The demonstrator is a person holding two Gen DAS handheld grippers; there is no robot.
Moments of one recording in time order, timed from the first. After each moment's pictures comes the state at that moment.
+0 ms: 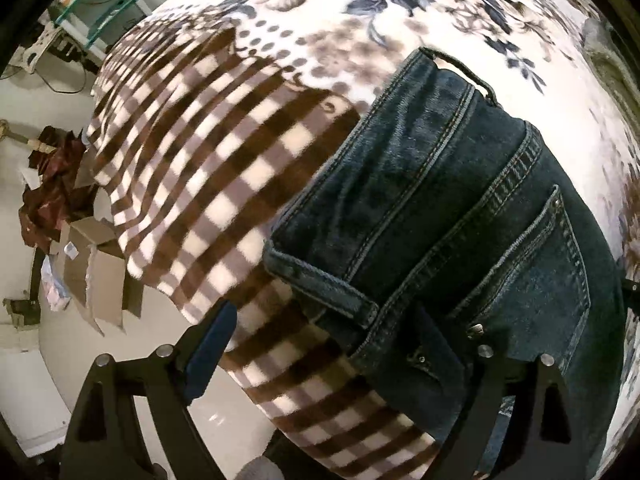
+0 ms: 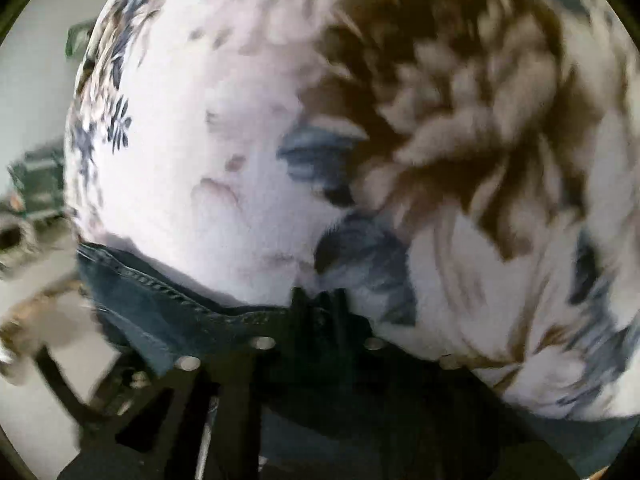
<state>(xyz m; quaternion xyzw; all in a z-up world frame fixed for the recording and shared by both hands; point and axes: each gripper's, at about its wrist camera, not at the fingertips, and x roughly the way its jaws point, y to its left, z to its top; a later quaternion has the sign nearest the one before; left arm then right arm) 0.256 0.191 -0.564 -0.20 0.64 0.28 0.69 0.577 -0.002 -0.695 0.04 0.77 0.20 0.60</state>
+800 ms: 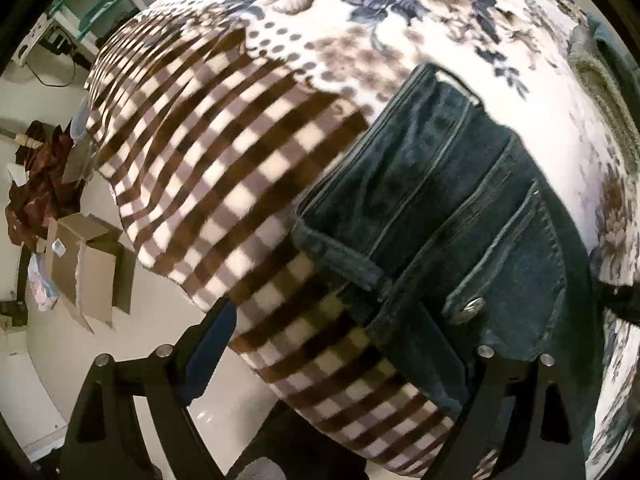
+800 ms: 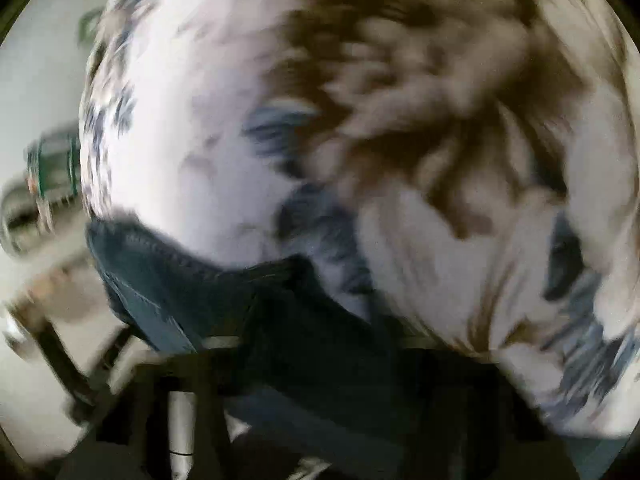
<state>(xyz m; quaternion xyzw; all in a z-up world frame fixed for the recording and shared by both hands) 0.243 0.201 -0.550 -0.22 0.64 0.26 0.69 0.593 -0.031 -0.710 0.05 0.79 0.26 0.56</state>
